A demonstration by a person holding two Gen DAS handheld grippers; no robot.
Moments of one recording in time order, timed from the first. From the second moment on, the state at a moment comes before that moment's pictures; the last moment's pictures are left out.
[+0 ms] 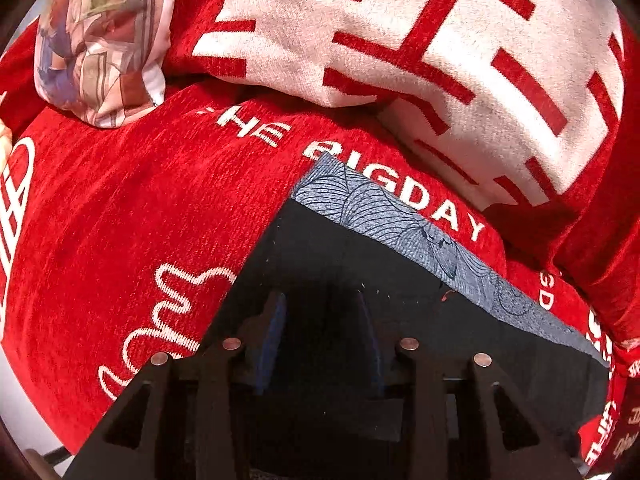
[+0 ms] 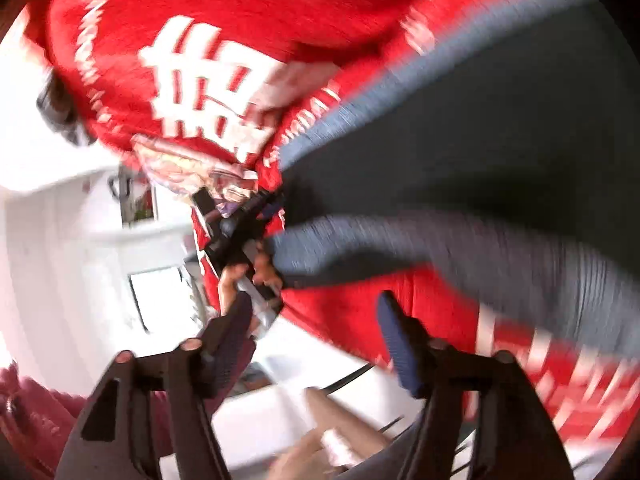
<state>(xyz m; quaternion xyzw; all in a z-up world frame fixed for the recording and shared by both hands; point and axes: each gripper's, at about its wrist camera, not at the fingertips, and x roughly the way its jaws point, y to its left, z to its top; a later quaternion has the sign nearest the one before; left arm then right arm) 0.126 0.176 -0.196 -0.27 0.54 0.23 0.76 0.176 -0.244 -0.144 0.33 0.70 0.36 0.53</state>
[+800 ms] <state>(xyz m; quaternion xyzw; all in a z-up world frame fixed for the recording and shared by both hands) 0.180 0.187 -0.147 -0.22 0.49 0.24 0.81 0.290 -0.237 -0.196 0.41 0.68 0.20 0.58</state>
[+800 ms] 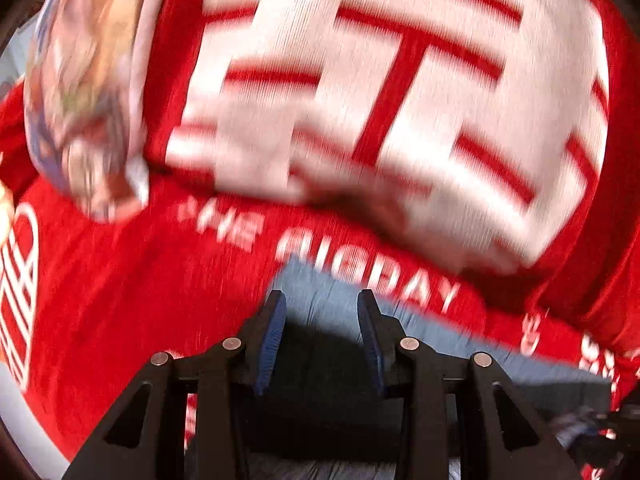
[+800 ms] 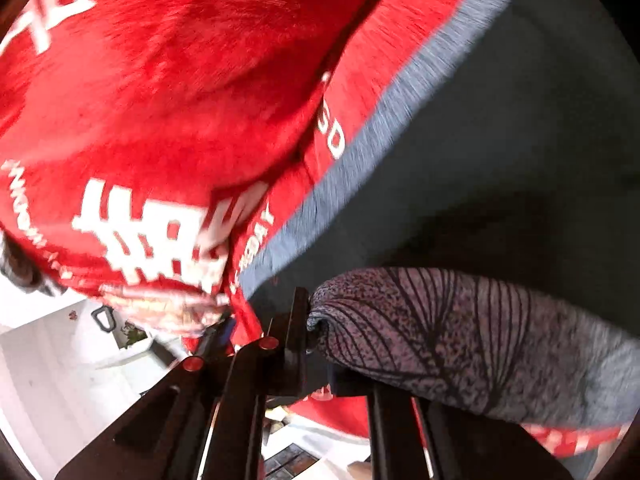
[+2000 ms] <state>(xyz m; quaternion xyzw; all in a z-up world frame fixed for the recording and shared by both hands) 0.132 -0.130 -0.172 -0.08 0.64 -0.10 0.75 0.109 -0.456 -0.159 0.27 0.64 0.03 0.72</state>
